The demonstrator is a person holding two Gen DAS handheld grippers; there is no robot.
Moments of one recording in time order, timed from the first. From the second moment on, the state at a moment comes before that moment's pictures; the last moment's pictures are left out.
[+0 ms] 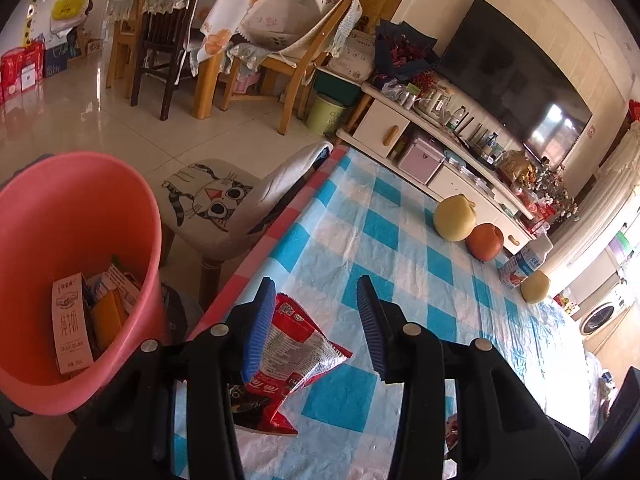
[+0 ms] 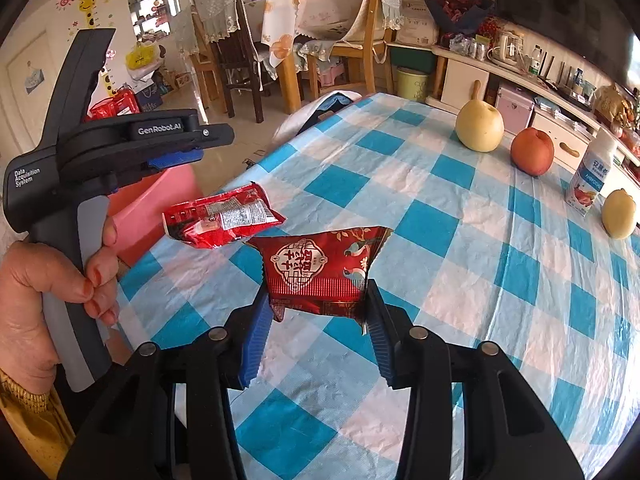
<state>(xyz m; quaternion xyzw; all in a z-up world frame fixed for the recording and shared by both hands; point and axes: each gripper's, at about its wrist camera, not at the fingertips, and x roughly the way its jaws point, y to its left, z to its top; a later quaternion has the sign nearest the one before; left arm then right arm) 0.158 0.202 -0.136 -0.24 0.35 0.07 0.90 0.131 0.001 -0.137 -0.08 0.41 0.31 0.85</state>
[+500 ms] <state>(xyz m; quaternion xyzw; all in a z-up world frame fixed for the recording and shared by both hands) 0.174 0.191 -0.183 -0.19 0.47 0.05 0.86 0.137 -0.006 -0.145 -0.08 0.43 0.31 0.84</state>
